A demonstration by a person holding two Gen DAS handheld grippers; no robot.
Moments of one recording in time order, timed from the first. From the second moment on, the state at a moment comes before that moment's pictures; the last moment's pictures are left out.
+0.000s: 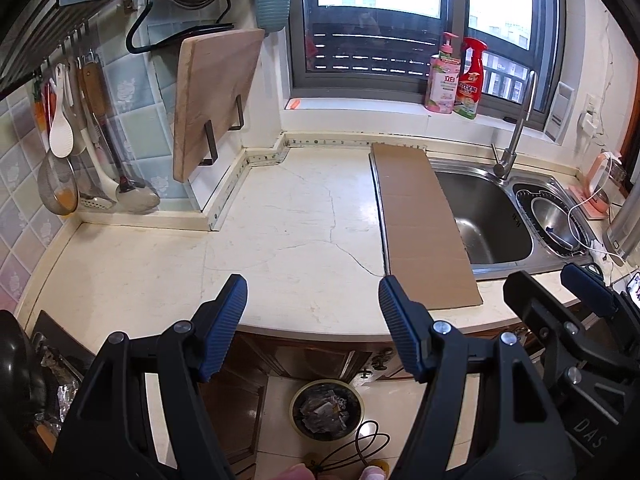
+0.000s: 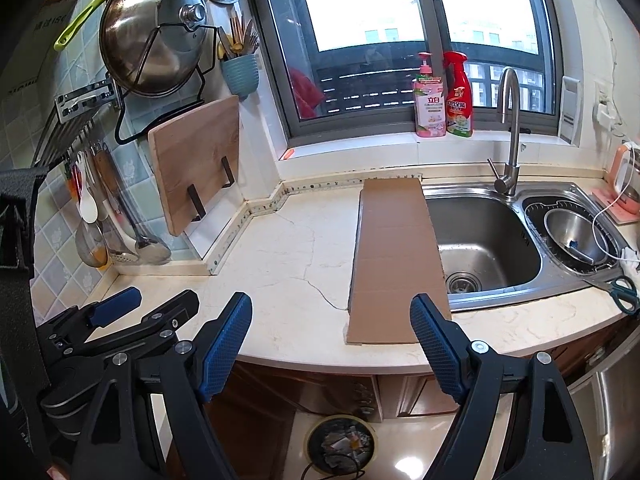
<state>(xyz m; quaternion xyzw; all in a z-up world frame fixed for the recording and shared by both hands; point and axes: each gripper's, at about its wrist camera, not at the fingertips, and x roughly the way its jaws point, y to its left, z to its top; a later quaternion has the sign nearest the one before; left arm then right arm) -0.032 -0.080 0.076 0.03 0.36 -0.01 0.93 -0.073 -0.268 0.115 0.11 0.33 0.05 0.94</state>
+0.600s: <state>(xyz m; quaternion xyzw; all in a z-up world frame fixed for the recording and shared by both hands) -0.032 -0.078 0.074 0.03 0.36 0.00 0.93 -0.070 -0.265 0.111 0.11 0.33 0.05 0.93</state>
